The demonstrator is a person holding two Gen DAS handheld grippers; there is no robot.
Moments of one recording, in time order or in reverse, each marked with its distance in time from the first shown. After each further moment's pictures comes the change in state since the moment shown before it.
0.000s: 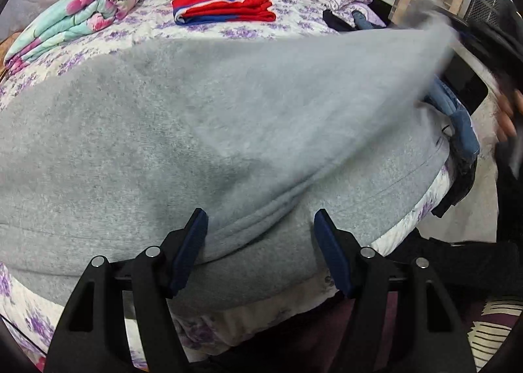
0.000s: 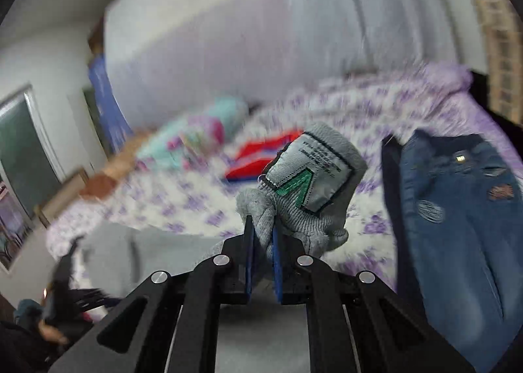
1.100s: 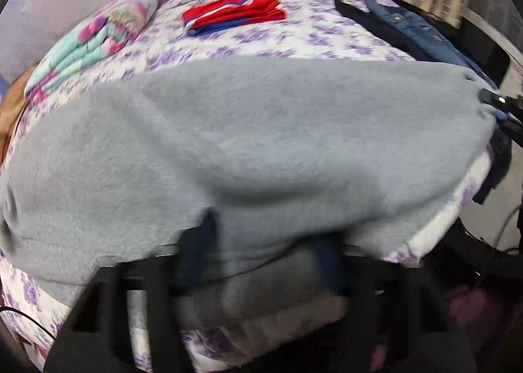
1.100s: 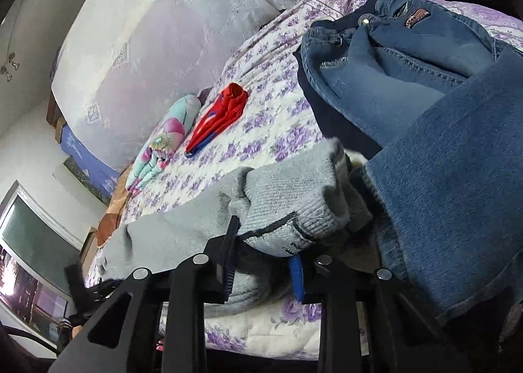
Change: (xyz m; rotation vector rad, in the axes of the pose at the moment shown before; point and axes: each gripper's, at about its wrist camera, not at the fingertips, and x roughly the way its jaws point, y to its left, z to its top) left arm 0.013 -0.016 -0.002 0.080 -0.010 0.192; right arm -0.009 -0.094 -0.113 0.436 0.099 -0.014
